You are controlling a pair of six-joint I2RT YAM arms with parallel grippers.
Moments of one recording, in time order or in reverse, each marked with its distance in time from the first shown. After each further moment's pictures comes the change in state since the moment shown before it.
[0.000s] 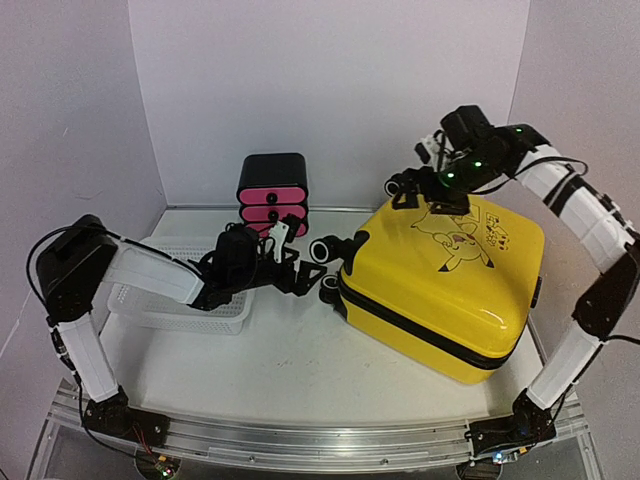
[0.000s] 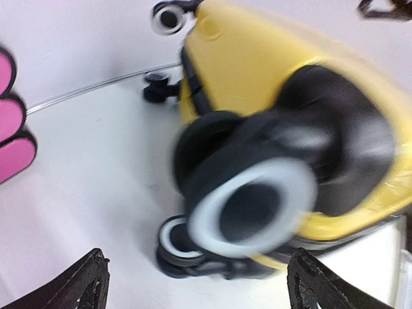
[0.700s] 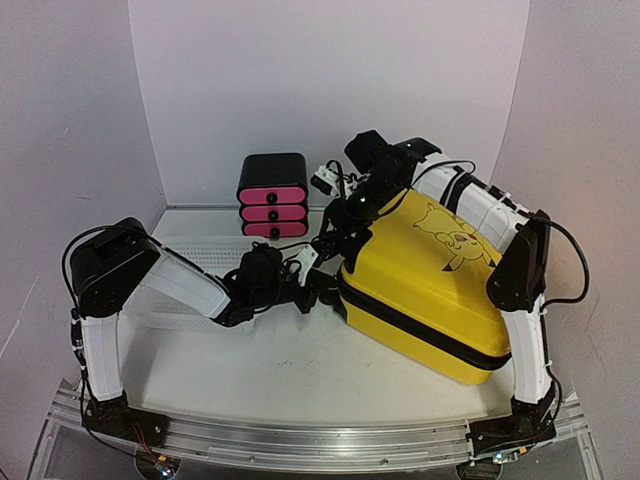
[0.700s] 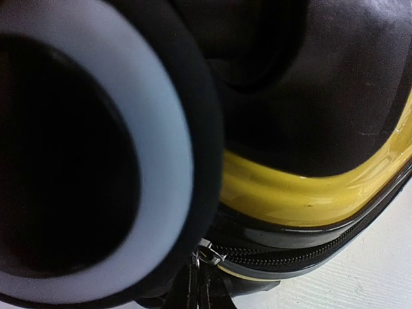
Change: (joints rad) left arm -0.074 0.160 0.045 0.144 0.022 0.235; right arm 0.167 0.511 0.424 -0.047 -0.189 -0.369
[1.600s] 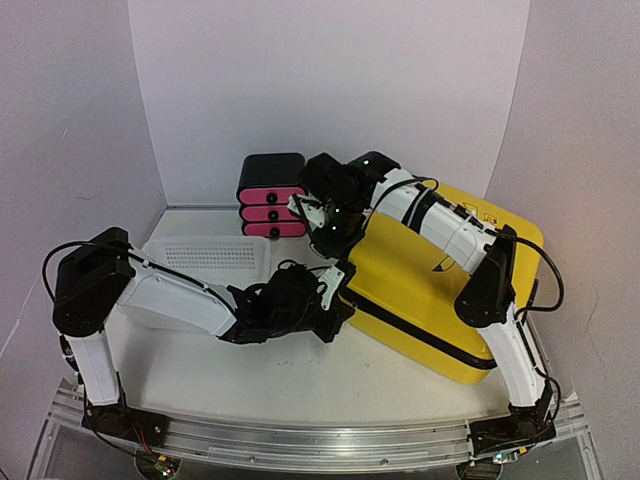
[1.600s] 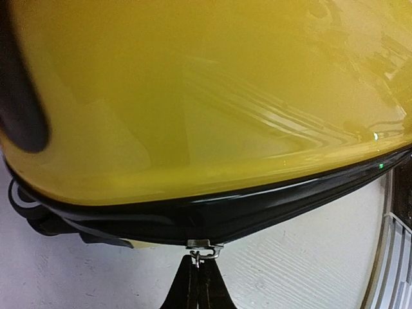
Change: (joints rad) left arm -0.257 -0.100 0.074 -0.379 -0.234 -0.299; right arm 0.193 0.172 0.224 -0.180 0.654 -0.166
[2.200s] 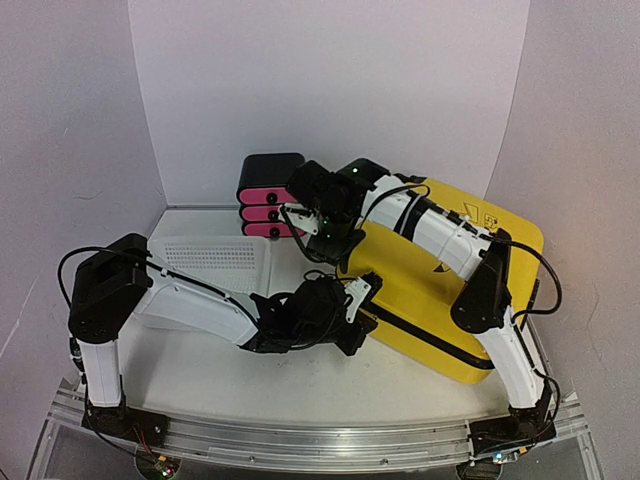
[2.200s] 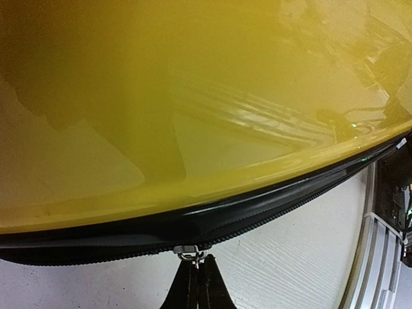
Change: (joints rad) left arm -0.091 0.087 0.129 -0.060 -0.009 -0.018; right arm 0.040 -0.019 -0.013 0.035 0.111 -0.137
